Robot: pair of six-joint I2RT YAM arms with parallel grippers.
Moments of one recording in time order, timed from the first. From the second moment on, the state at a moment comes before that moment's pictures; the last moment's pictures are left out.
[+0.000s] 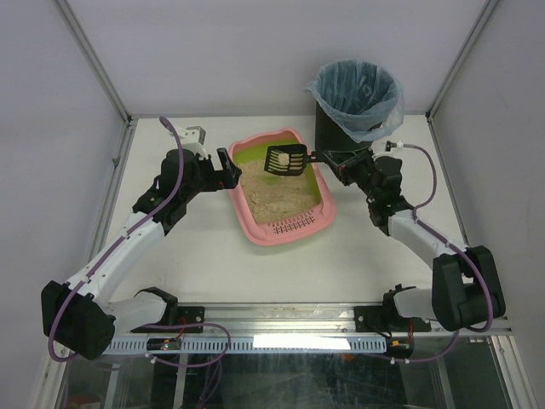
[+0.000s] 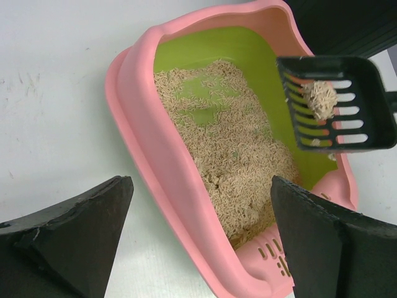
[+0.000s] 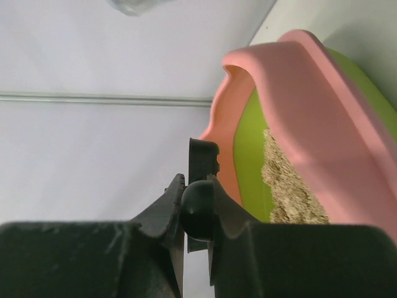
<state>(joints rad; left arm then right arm) -0.42 1.13 0.93 -0.19 -0.03 -0.43 0.27 1.31 0.65 0.52 -0.21 1.36</state>
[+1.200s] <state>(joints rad) -0.42 1.12 0.93 -0.19 -0.03 -0.43 -0.08 1.41 1.19 0.25 0.04 1.13</state>
